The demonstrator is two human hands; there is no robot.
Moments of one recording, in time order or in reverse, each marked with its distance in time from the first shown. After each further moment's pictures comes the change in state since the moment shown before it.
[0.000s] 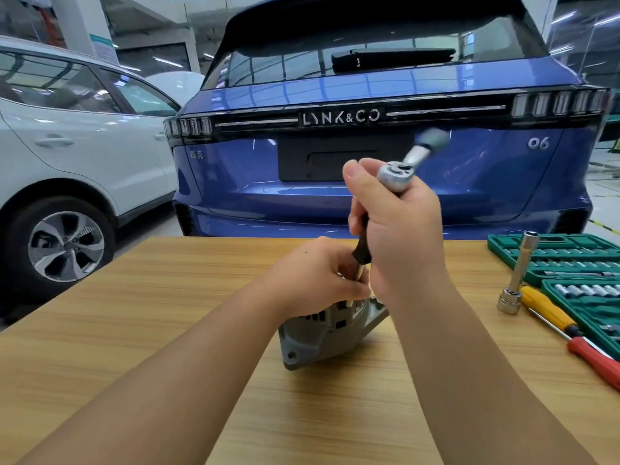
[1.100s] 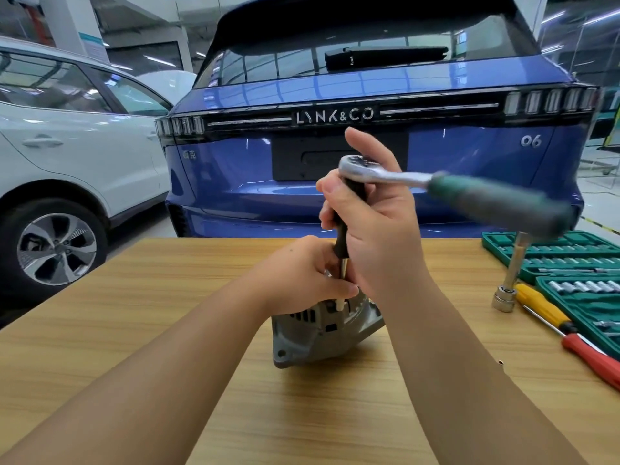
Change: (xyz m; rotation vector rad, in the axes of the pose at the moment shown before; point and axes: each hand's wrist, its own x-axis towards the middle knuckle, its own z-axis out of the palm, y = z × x) left_hand 0.000 -0.008 -0.007 -0.013 -0.028 -0.019; right_hand 0.004 0.010 0.004 -0.011 -0.214 -0.160
